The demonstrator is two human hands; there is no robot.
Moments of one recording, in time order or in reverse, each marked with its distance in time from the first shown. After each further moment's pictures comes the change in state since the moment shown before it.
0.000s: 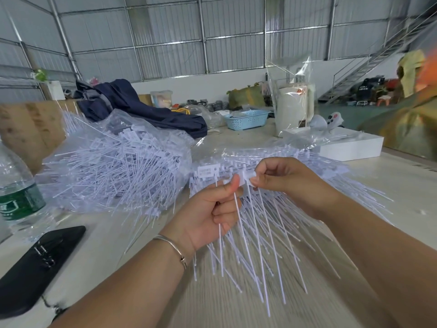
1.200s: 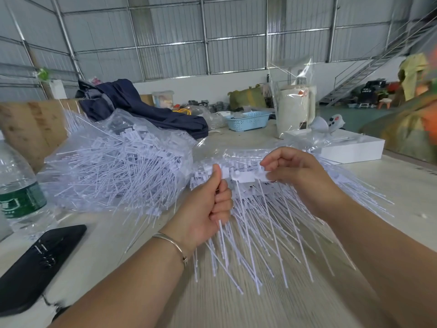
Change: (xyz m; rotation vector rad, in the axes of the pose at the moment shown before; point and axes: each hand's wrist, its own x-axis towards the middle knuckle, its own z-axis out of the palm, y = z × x) left_hand 0.007 0.003 -0.007 0.105 0.342 0.087; right_hand 0.003 0.003 -0.011 0.008 0.236 -0.039
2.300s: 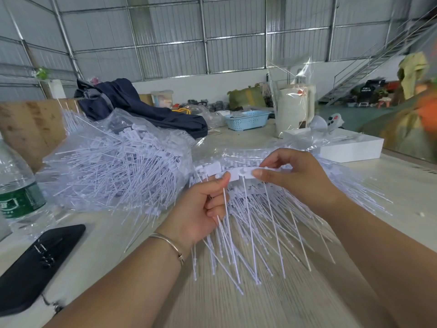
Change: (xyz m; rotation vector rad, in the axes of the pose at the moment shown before) left_hand 0.000 0.002 -0.005 -0.102 -0.068 0.024; right_hand -0.002 0.001 0.003 -0.338 0.095 -0.092
